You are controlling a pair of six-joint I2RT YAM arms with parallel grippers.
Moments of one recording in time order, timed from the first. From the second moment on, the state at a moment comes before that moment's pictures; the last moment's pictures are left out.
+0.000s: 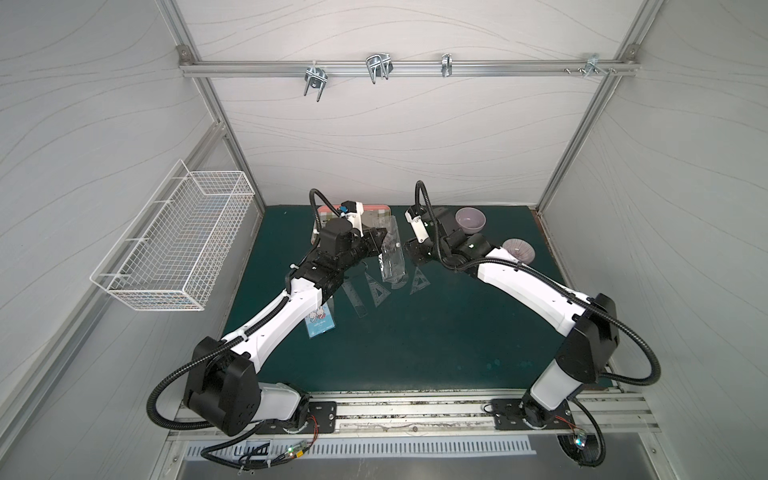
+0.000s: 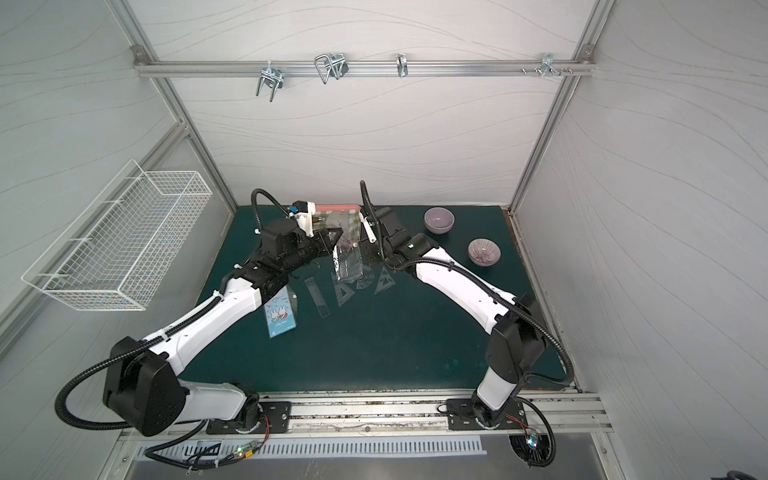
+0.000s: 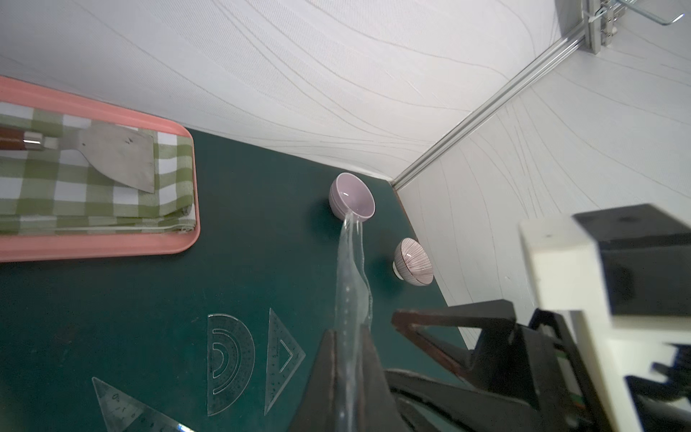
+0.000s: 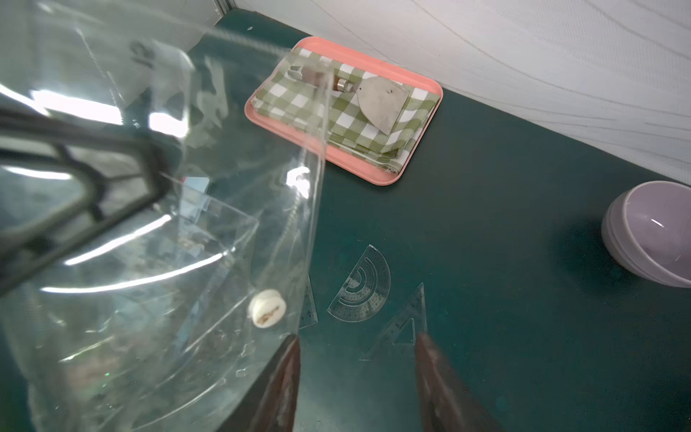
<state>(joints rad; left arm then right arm) -0.43 1.35 1.05 0.02 0.18 -0.62 0.79 1.67 1.54 -0.55 0.08 0.14</state>
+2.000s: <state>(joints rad) -0.45 1.31 1.03 0.02 0.13 -0.58 0.87 1.78 1.70 -0.66 0.19 0.10</state>
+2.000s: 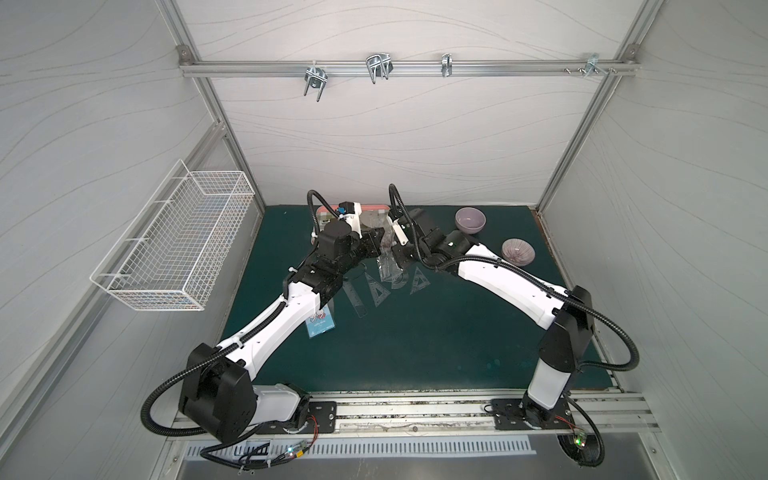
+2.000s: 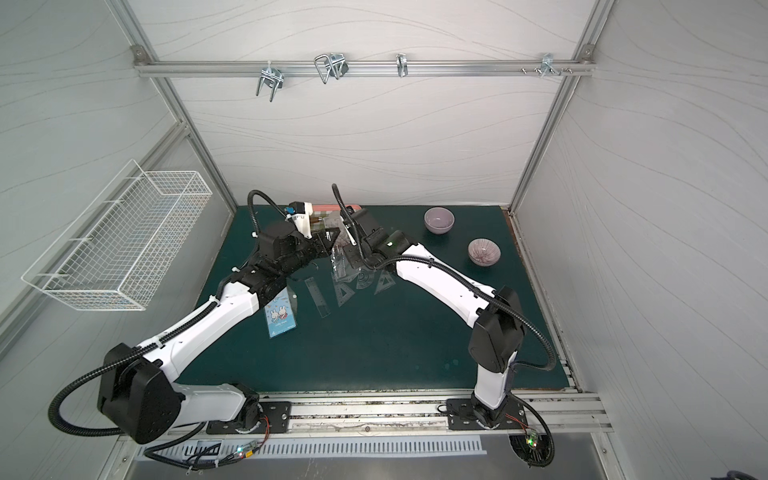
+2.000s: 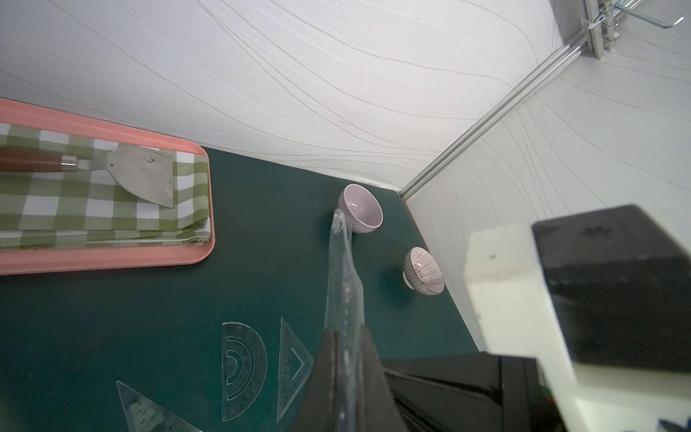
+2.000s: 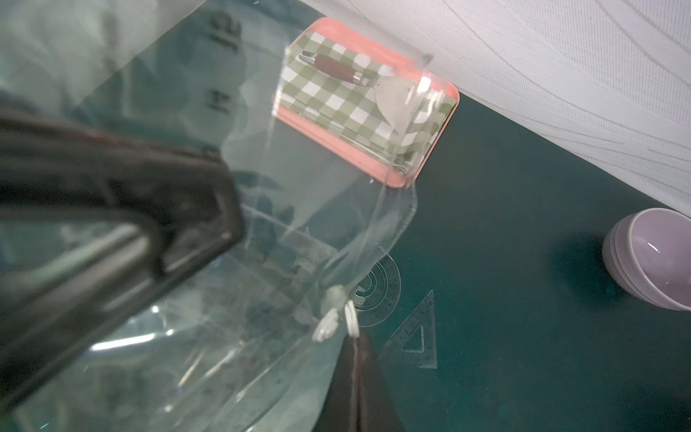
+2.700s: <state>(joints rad) -0.44 1.33 1.00 0.08 0.15 -0.60 0.75 1.56 1.55 -0.62 -0.14 0.08</state>
